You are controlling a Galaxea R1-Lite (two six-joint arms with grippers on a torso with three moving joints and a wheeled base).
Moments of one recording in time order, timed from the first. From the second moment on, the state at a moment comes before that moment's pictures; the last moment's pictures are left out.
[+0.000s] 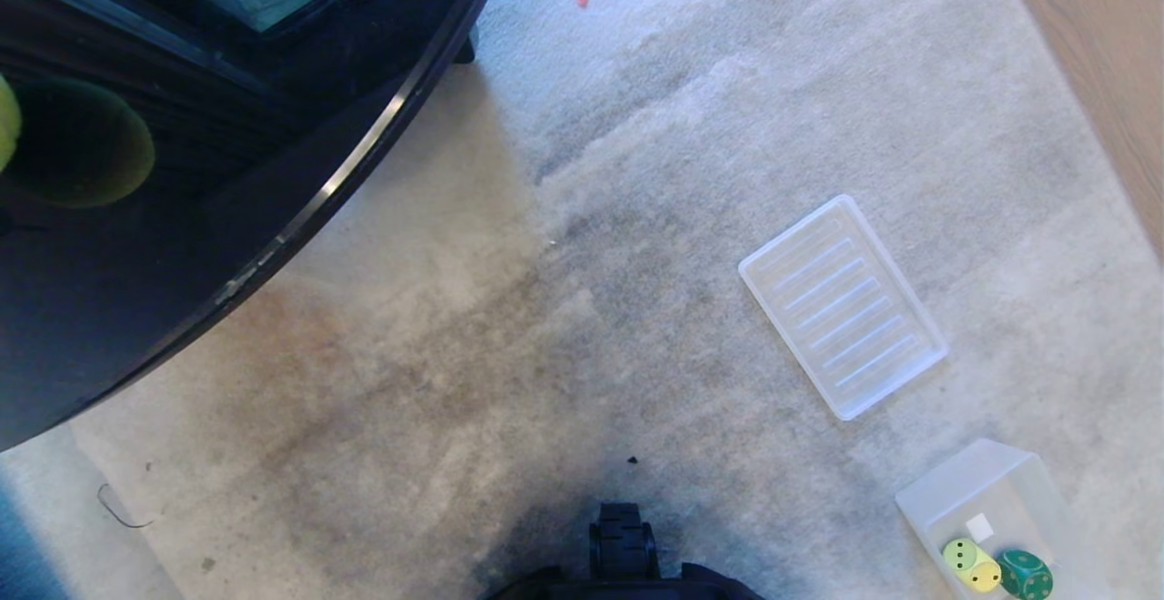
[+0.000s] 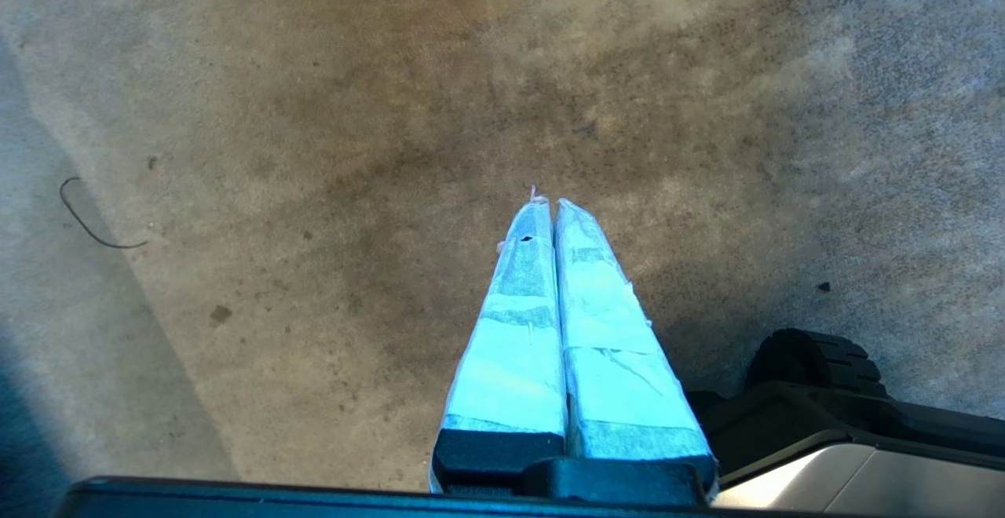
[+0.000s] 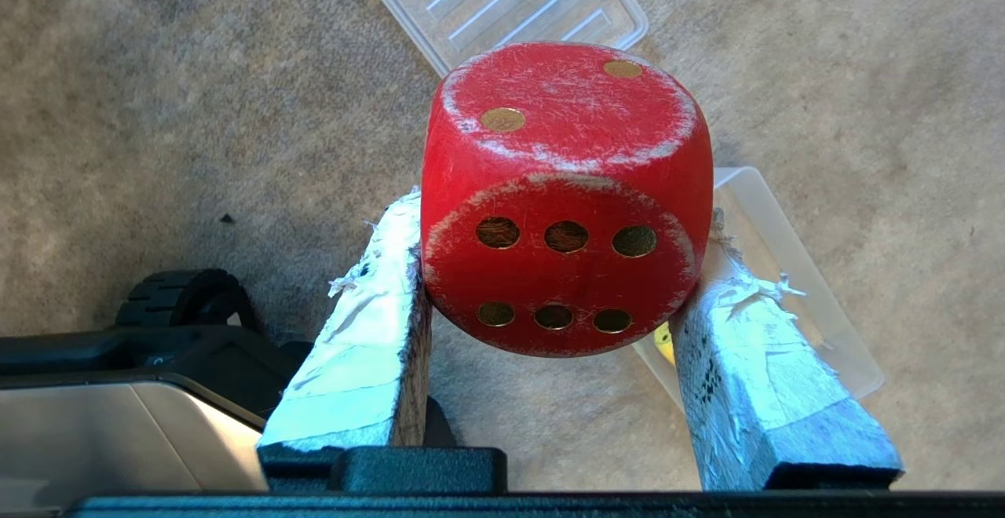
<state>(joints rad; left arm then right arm) 0.00 0.00 0.00 0.00 0.05 -0.16 0.00 0.00 0.00 0.00 -0.03 0.03</state>
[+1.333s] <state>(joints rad) 0.00 0.00 0.00 0.00 0.05 -0.16 0.00 0.00 0.00 0.00 -0.03 0.02</state>
